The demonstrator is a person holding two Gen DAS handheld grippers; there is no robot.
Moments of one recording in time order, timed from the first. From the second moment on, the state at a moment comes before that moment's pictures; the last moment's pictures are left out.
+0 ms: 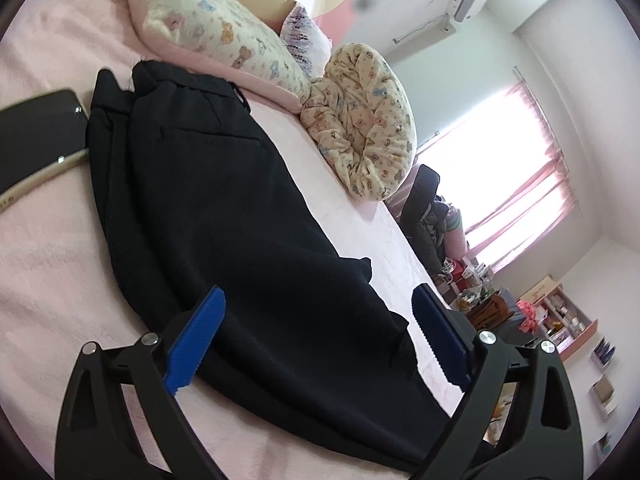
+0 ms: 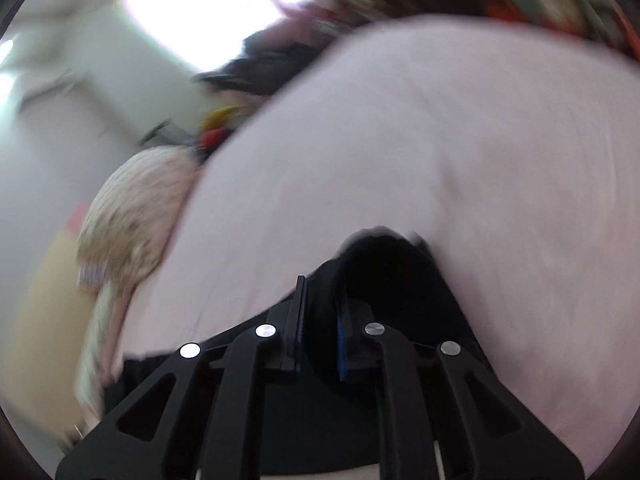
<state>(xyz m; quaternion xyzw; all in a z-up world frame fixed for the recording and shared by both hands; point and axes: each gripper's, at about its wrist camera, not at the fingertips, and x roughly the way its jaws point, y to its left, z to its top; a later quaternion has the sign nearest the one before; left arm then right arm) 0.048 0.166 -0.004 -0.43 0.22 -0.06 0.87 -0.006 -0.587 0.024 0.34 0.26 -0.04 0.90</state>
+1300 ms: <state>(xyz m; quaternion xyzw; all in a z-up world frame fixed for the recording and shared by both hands) 0.044 0.173 -0.008 -0.45 0.22 -0.08 0.86 0.049 -0.583 0.005 0.38 0.27 -0.09 0.88</state>
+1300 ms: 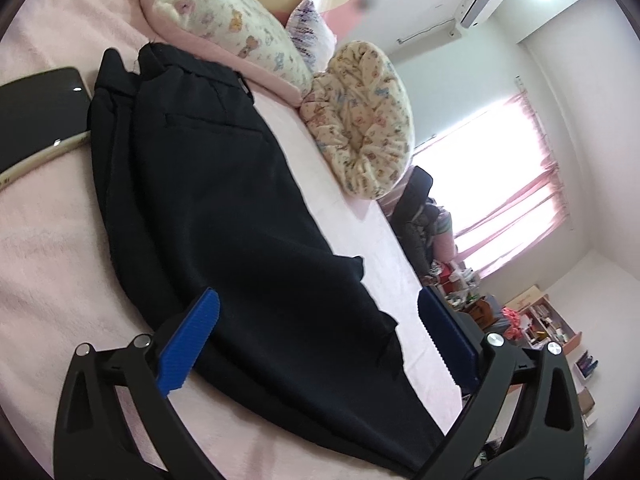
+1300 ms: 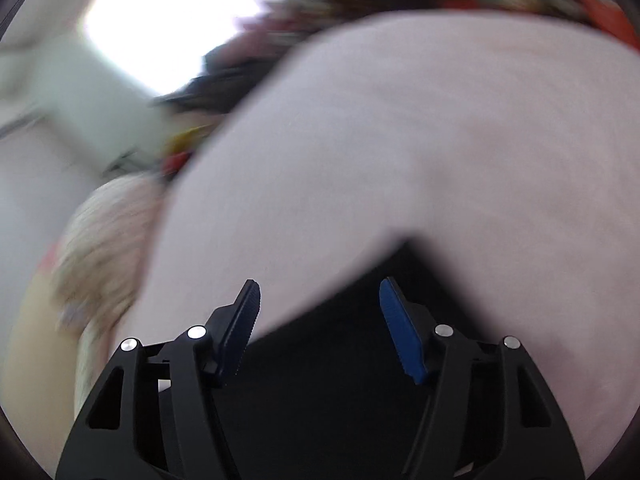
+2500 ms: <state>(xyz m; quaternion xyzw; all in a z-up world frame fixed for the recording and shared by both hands) 0.032 0.225 -0.013 -0.52 0.21 -0.19 0.81 0.274 -0.106 -0.002 0.06 0.51 0.16 0.85</state>
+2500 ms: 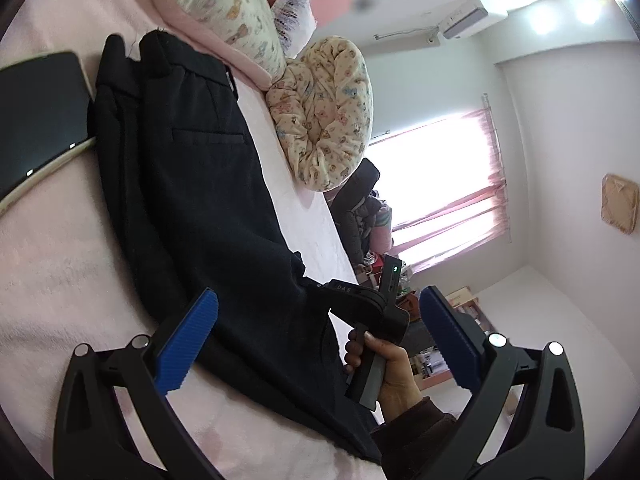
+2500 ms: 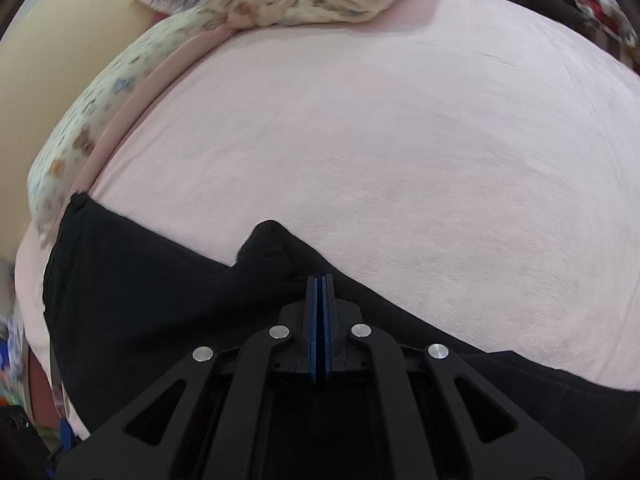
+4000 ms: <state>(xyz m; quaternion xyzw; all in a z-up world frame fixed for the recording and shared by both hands) 0.119 0.264 -0.015 -0.55 0.36 -0.02 0.75 0.010 -0.362 0.026 0.33 0.33 0.28 0.84</state>
